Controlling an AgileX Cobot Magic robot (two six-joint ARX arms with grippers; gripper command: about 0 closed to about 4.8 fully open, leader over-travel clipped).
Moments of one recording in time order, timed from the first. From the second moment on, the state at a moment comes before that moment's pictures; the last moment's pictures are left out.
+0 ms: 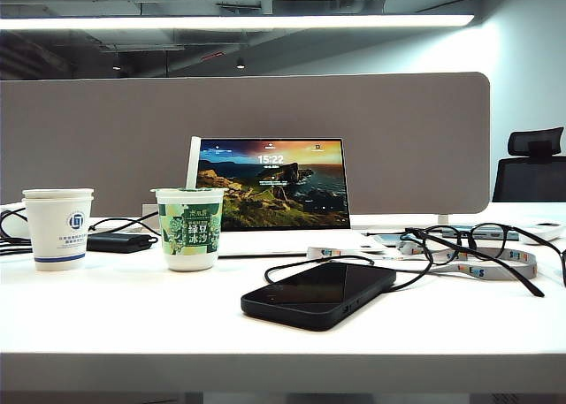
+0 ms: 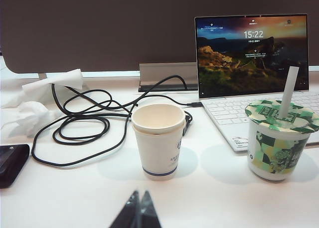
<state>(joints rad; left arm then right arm) -0.05 0.00 0.01 0.03 0.00 0.00 0.13 0.00 0.07 -0.11 0.08 -0.08</state>
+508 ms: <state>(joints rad) -0.05 0.00 0.01 0.03 0.00 0.00 0.10 0.00 0.01 0.02 0.14 -0.01</state>
